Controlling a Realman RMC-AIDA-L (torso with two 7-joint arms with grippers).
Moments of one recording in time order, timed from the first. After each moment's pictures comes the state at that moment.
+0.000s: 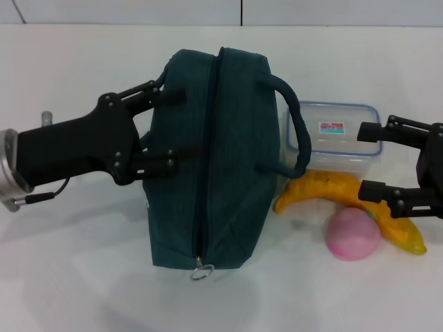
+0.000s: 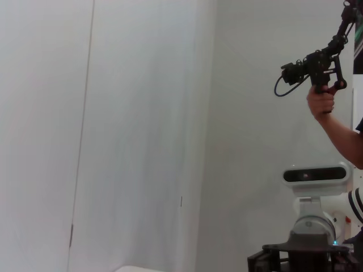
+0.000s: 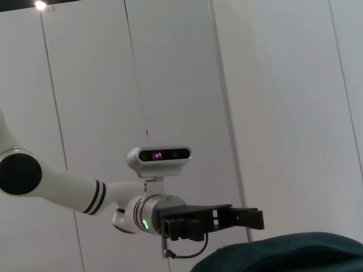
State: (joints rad) left arm -0.41 -2.00 1.01 0.58 1.42 1.79 -1.13; right arm 0.42 1.97 -0.95 -0.65 -1.55 -1.86 1.21
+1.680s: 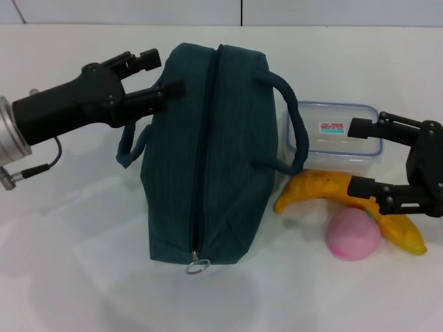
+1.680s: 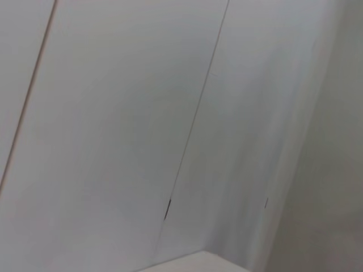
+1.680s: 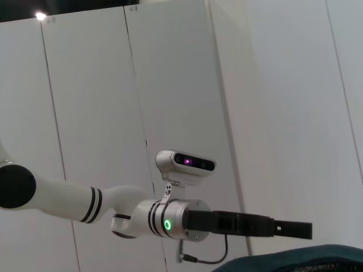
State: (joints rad) left arm -0.39 -2.05 0.92 0.71 1.46 1.58 -1.43; right arm 0.42 2.00 -0.95 -0.65 -1.54 -1.85 1.20
